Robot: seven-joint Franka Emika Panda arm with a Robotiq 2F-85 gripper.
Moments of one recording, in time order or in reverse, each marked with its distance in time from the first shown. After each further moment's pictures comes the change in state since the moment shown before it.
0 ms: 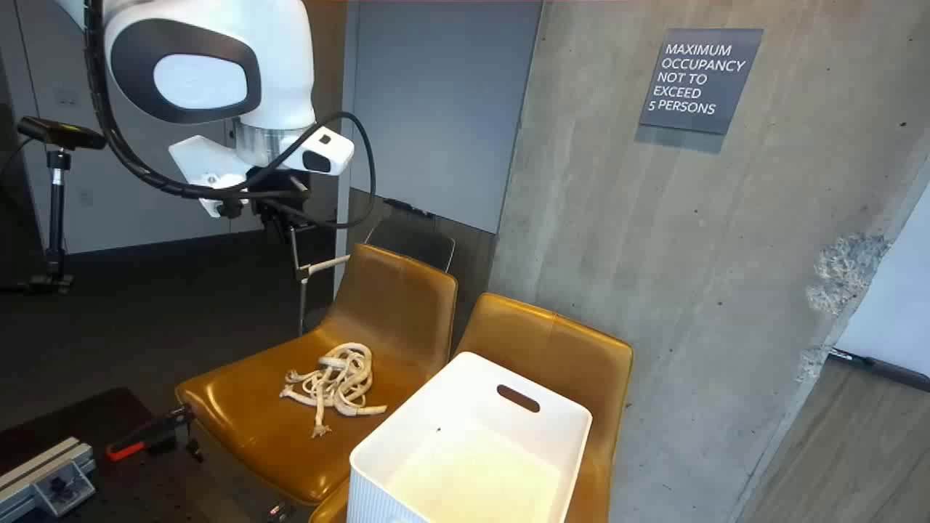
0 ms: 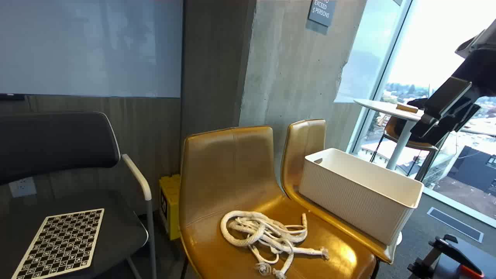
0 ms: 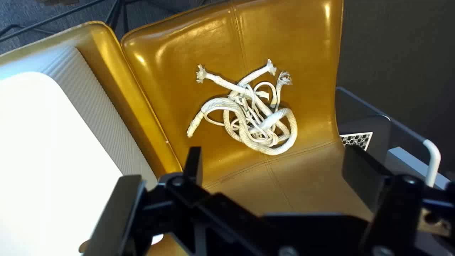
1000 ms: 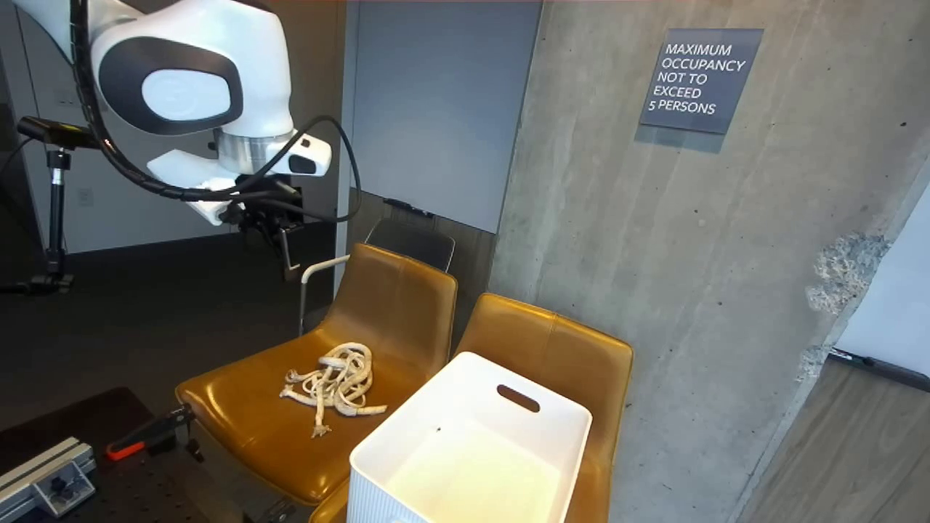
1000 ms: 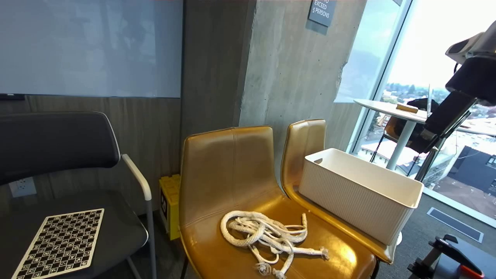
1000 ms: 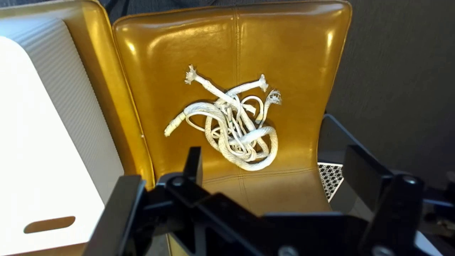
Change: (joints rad) arm 0.037 0.021 0.057 -0.028 -0.026 0.058 -0.105
